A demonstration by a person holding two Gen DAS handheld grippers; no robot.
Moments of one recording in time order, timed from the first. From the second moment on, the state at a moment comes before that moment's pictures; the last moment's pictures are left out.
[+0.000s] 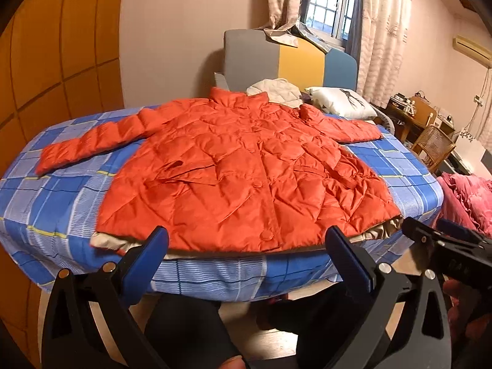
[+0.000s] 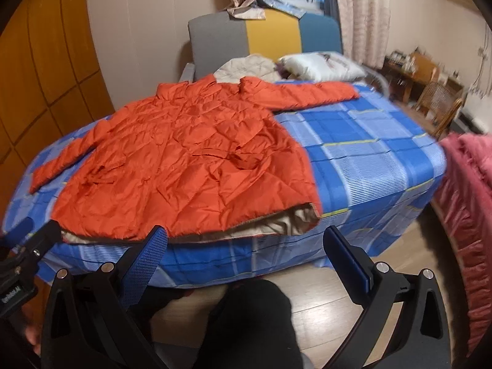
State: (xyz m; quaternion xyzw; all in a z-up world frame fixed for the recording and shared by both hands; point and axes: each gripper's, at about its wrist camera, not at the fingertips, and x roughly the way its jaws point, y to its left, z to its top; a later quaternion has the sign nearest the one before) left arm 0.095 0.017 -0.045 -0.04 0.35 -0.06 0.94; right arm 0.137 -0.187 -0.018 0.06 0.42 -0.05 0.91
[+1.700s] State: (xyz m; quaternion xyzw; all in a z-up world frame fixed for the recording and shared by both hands) left arm 0.327 0.033 -0.111 -0.06 0.43 0.01 0.90; right arm 0.540 -0.548 -0.123 0.34 0.37 -0.22 0.84
